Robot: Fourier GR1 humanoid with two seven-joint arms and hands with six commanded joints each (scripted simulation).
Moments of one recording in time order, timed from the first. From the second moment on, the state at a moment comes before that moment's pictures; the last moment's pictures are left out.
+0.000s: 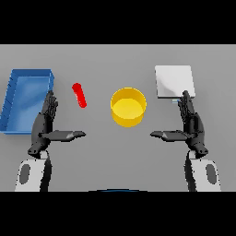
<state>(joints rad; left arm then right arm) 0.00 0.00 0.00 -1.57 0.00 0.00 0.00 0.00 0.00 0.00 -1.57 0.00 0.00 0.00</state>
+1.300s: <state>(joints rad) -0.18 0.05 -0.06 -1.34 -0.18 0.02 -0.02 0.09 -0.07 0.10 -1.67 0.22 -0.04 -0.11</state>
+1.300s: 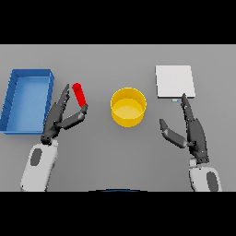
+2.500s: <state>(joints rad) -0.54 0.01 0.08 -0.86 -0.14 0.05 -0.18 0.10 -0.08 0.09 -1.69 0.22 -0.05 -0.09</state>
